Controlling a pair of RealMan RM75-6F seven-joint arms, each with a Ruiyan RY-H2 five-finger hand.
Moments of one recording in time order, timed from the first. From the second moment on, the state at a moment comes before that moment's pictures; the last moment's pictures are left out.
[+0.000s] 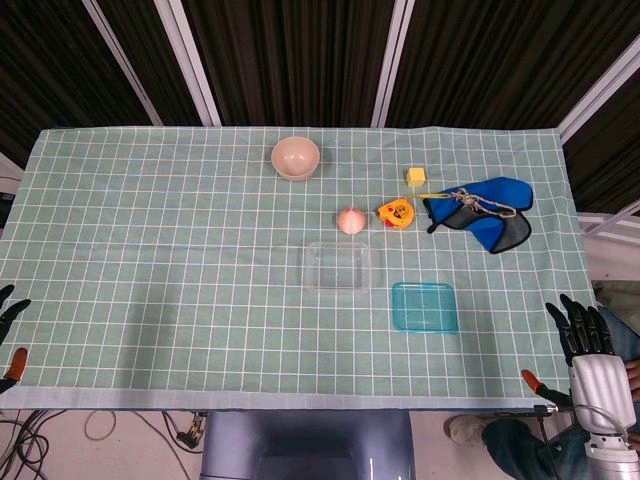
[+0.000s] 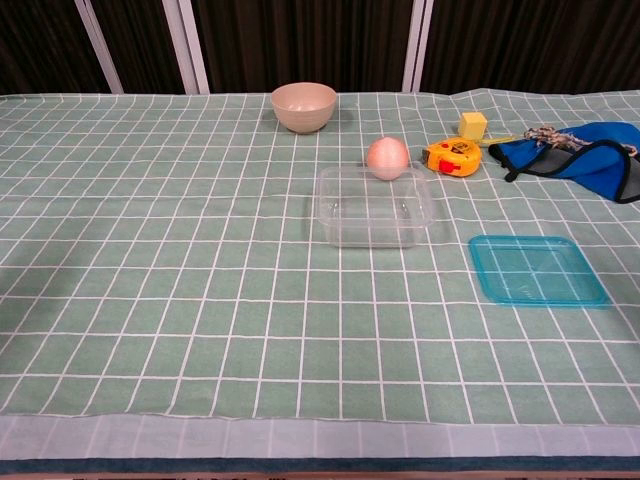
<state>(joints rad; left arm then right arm) -0.01 -0.95 0.04 -1.64 1.64 1.58 0.03 -0.03 -1.21 0.05 -1.62 -1.65 1.65 0.02</state>
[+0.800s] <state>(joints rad) 0.01 -0.95 0.04 -1.66 1.63 1.60 0.03 -0.02 -1.14 0.01 -1.70 -1.64 1.59 0.02</state>
